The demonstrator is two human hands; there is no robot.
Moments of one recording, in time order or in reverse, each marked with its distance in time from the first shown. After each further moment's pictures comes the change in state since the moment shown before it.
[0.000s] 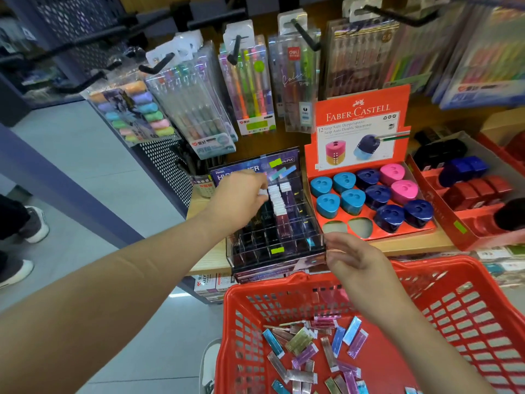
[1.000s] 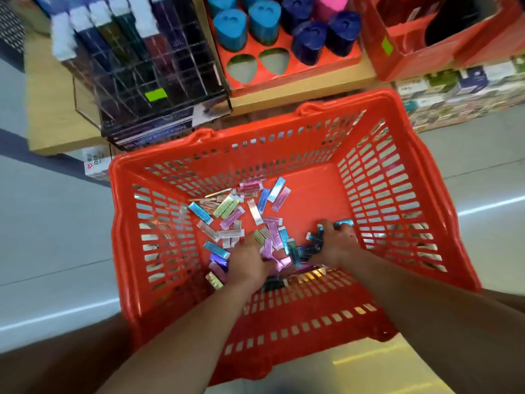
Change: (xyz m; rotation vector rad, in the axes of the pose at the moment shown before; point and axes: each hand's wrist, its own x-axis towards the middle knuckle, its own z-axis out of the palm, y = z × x) left_hand -0.251 0.182 0.240 -0.489 -0.754 -0.529; right_hand -0.107 0.239 -0.046 -0.881 -0.413 0.763
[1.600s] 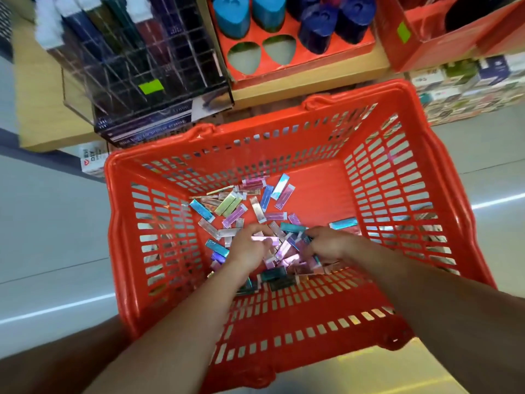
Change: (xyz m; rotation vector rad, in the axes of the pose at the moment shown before) left_hand 0.009 0.010 -0.024 -0.635 -0.128 -0.126; right_hand 0.002 -0.025 -0.012 0.388 -0.367 -0.148
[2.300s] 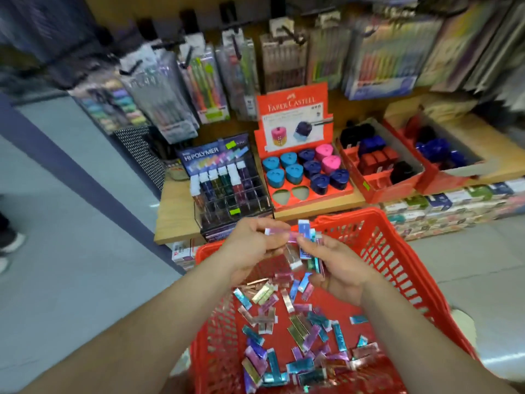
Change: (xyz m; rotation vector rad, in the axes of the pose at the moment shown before) left_hand -0.158 0.180 -0.110 -0.281 -0.057 0.459; right_hand -0.179 -0.126 -0.022 0.905 -0.043 -0.656
